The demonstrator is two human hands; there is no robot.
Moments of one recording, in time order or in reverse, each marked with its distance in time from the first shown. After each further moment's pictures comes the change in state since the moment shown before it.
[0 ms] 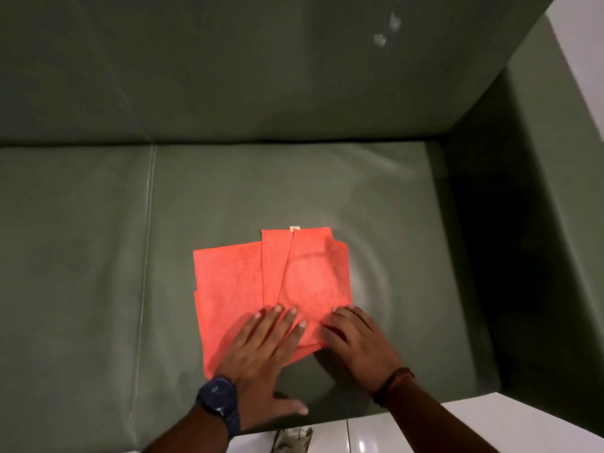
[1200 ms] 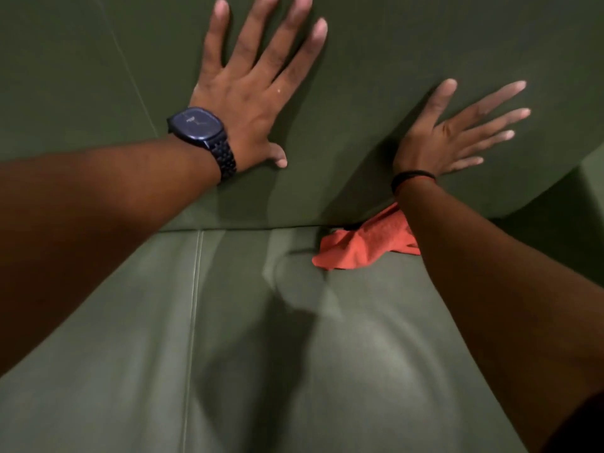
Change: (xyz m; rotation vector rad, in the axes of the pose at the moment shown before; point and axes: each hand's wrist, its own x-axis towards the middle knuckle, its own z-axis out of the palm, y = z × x) left_hand 0.209 -0.207 -0.343 0.648 0.727 -0.030; right_hand 0.380 0.122 -0.195 0.466 1.309 1.070
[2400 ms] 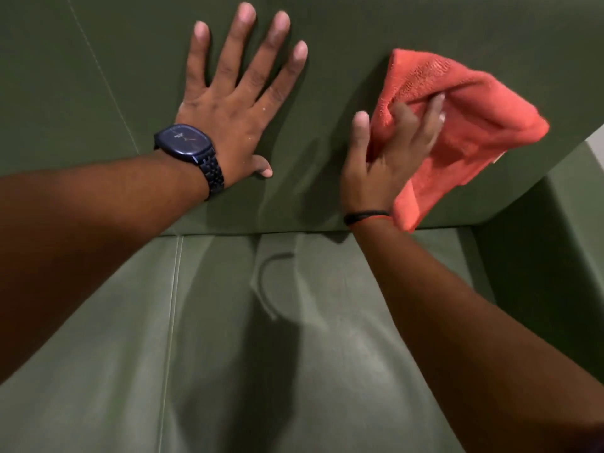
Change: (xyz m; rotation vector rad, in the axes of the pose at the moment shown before) left_hand -0.004 0.011 0.004 0.000 -0.030 -0.045; right_hand -0.040 -0.001 -0.021 0.069 -0.098 -0.449
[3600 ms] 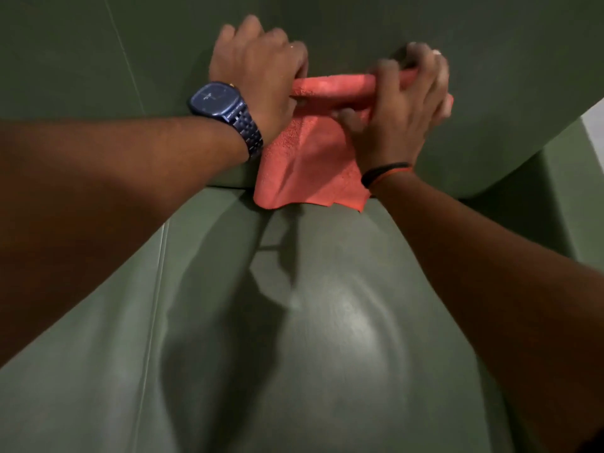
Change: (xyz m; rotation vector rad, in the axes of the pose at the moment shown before) left_hand -0.006 0.046 -0.007 -0.234 0.000 -0.241; right_hand 0.005 0.000 -0.031 -0.458 -0.353 -0.329
